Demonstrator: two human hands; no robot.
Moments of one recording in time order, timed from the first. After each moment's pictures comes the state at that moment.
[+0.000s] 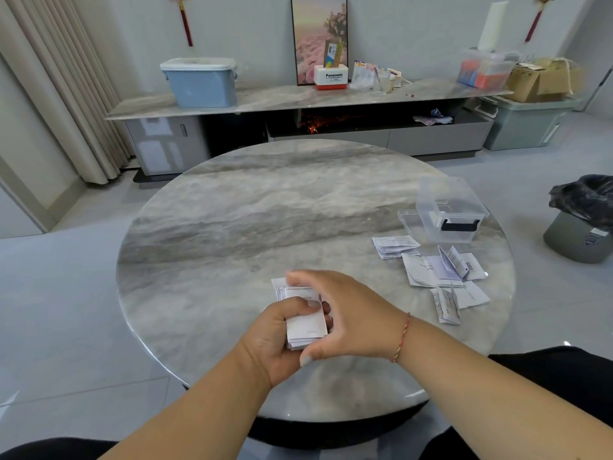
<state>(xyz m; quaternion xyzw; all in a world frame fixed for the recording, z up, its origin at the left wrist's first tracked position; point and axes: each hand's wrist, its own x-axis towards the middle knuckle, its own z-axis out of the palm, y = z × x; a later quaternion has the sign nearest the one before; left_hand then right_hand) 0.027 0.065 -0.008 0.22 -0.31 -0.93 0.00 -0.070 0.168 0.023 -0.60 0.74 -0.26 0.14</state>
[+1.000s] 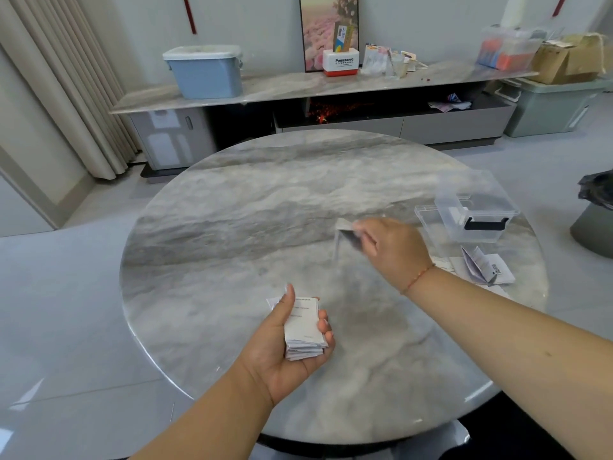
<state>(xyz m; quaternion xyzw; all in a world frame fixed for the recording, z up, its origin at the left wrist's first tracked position) 0.024 0.051 -0.017 0.30 -0.15 -0.94 0.02 -0.181 0.133 -0.008 -0.49 0.78 -0.28 -0.25</state>
